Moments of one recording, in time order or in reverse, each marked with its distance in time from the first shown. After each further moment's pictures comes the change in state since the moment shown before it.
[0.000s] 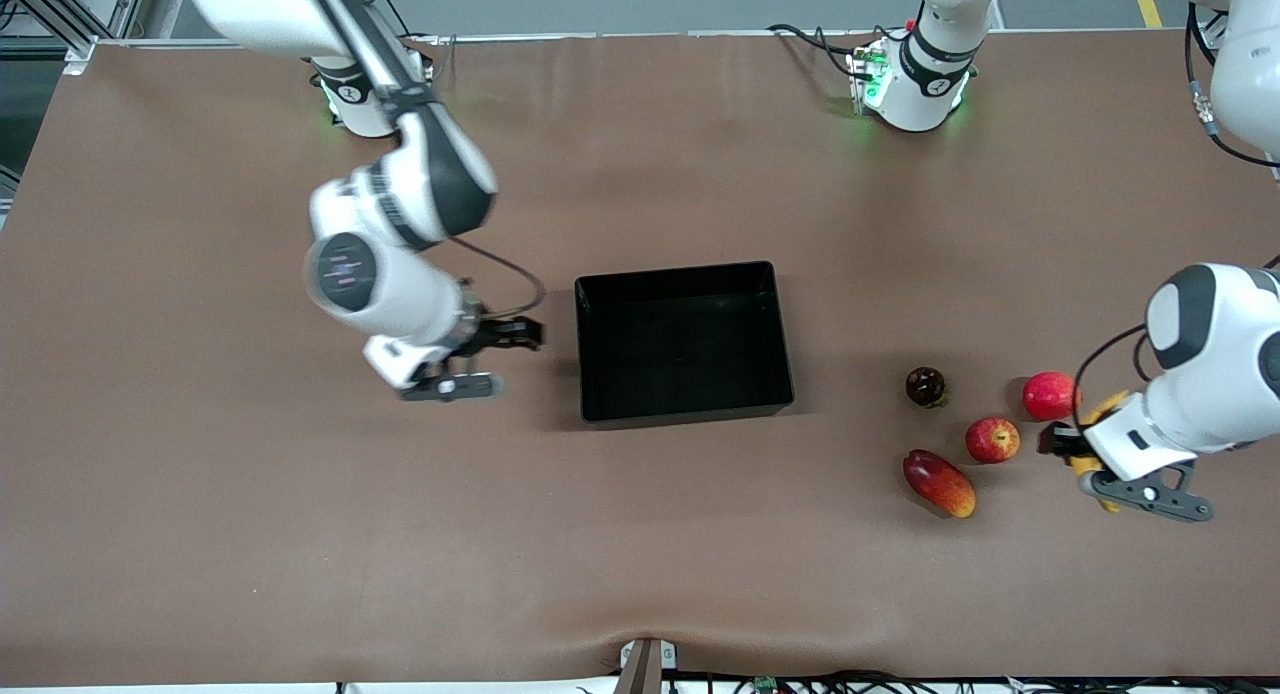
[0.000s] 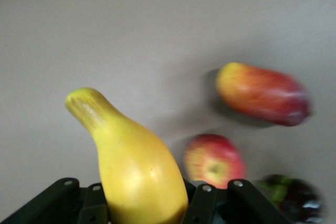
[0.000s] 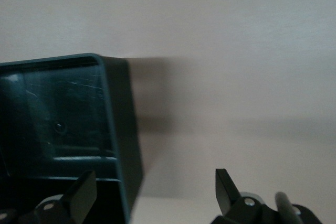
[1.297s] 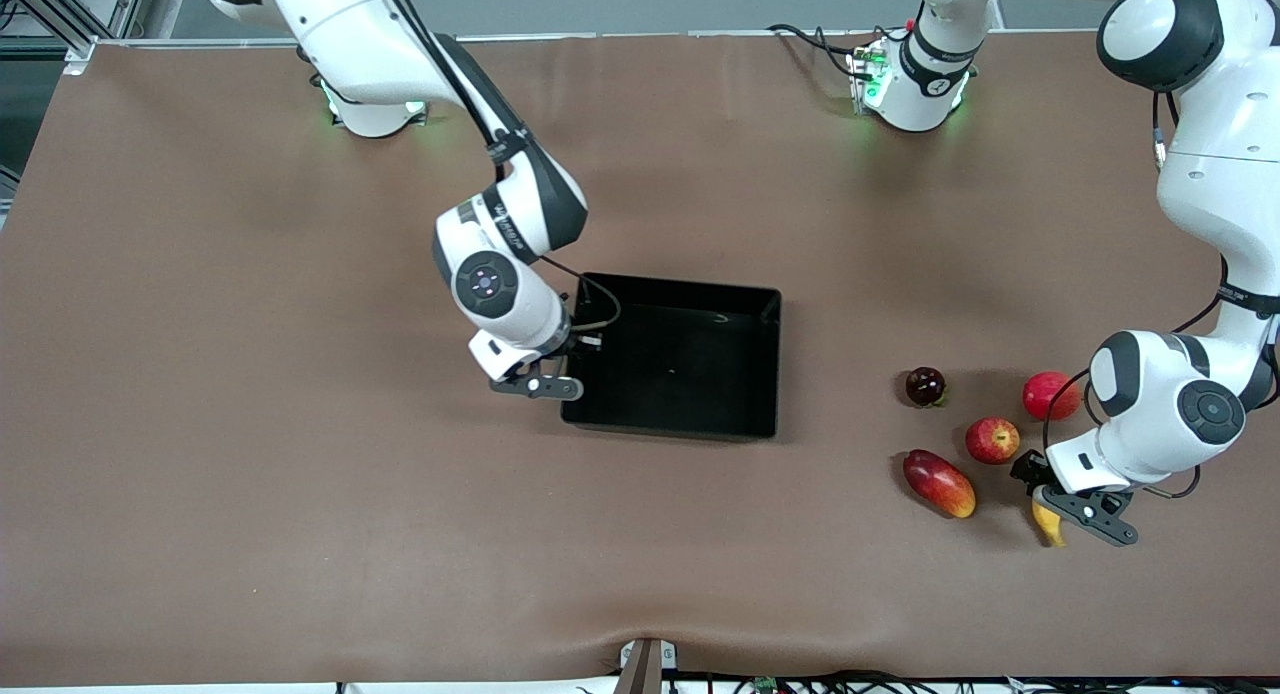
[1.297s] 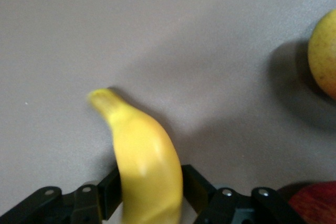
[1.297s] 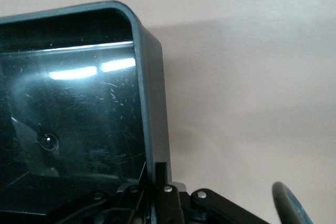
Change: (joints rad) left arm -0.091 0.247 0.159 0.077 -0.002 0.289 0.242; right arm 0.085 0.131 -0.030 0.048 0.000 0.012 0.184
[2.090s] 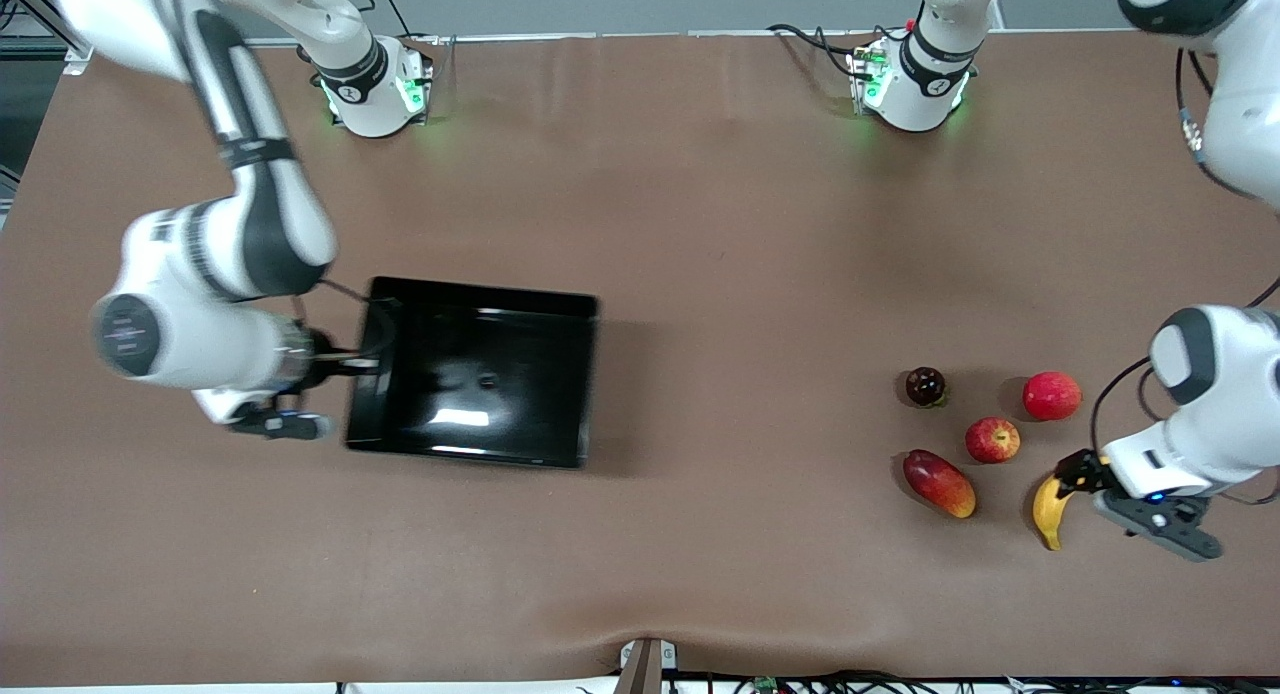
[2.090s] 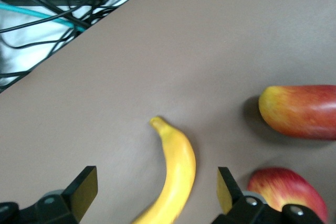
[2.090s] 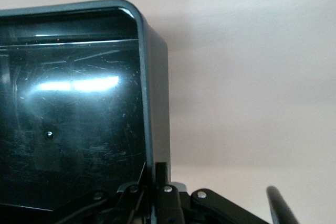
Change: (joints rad) left arm 0.096 -0.180 -0.167 0.036 -0.019 -0.211 -0.009; right arm -0.486 -0.188 -0.019 -0.050 -0.085 -0.279 -0.515
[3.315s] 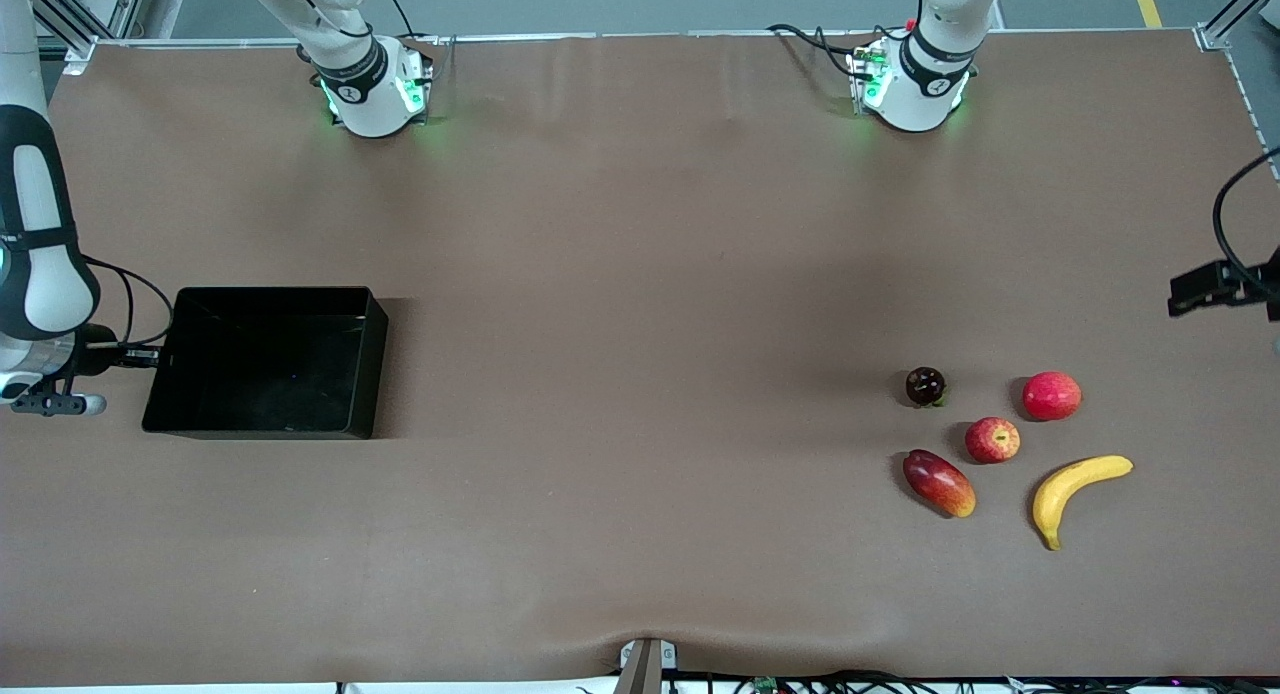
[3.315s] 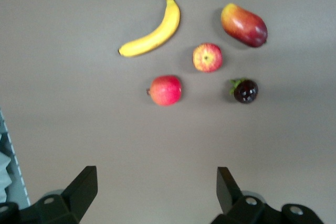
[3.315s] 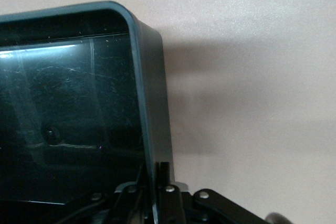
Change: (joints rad) left arm 0.053 -0.534 -0.057 -0.005 -0.232 -0.755 -0.393; right arm -0.506 0.131 0.007 -0.108 -0.018 0.226 -0.511
